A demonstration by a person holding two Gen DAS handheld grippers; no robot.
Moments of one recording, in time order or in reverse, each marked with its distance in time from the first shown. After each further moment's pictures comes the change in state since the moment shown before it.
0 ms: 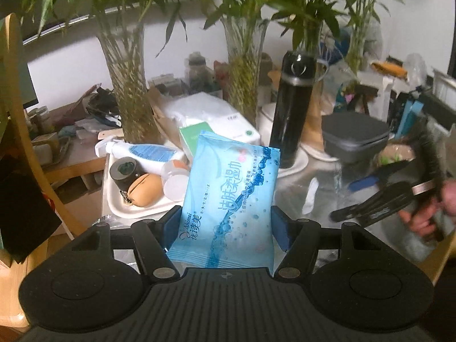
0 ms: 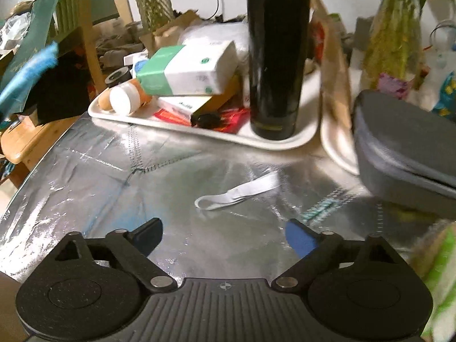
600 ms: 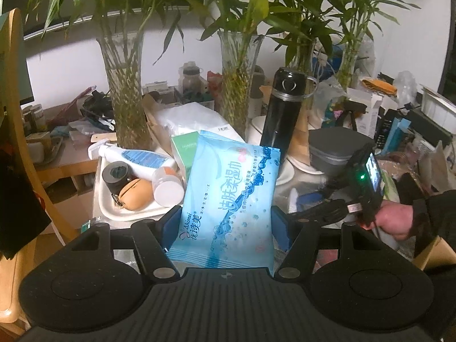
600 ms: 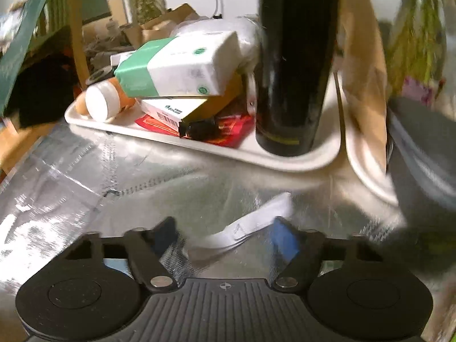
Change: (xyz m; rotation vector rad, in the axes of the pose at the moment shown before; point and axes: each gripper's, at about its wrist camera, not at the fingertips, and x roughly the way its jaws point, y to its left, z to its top) left arm -0.010 0.003 -0.003 -0.039 -0.039 -0.054; right arm 0.060 0.010 0.014 -0.074 -0.069 -0.084
